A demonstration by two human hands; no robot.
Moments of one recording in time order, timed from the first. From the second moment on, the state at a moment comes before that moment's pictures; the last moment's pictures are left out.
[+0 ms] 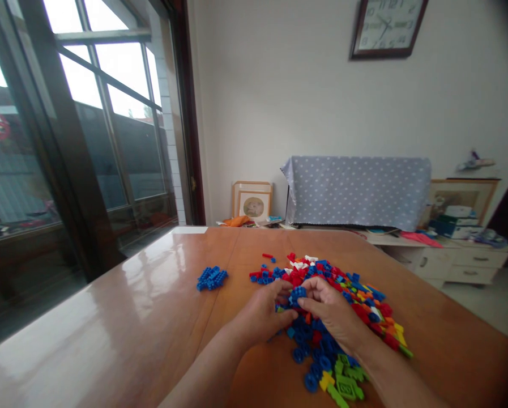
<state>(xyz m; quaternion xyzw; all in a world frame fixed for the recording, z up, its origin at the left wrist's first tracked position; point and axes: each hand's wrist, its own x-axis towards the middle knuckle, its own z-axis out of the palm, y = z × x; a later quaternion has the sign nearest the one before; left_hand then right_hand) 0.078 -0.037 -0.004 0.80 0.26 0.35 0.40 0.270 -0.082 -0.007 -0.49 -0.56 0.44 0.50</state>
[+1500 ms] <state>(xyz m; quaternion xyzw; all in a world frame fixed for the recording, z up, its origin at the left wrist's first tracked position) -0.040 0.059 -0.038 0.58 0.71 0.39 0.06 0.265 -0.082 -0.024 -0.55 -0.74 0.10 0.37</state>
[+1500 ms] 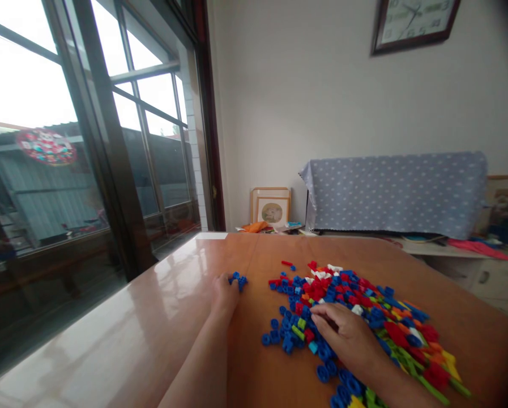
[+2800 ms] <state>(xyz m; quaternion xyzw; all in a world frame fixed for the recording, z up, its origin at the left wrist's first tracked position) 0.058 -0.001 -0.029 0.82 0.41 0.34 0.22 0.338 -0.055 -0.039 -0.73 -0.63 -0.05 0.26</state>
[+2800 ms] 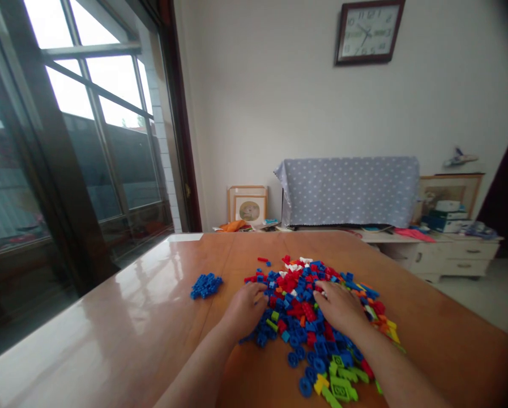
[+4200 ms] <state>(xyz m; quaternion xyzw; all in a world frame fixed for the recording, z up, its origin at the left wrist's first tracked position) 0.073 -0.015 -0.011 0.74 0.39 0.38 0.39 0.316 -0.068 -0.015 -0.65 -0.72 -0.02 0.24</state>
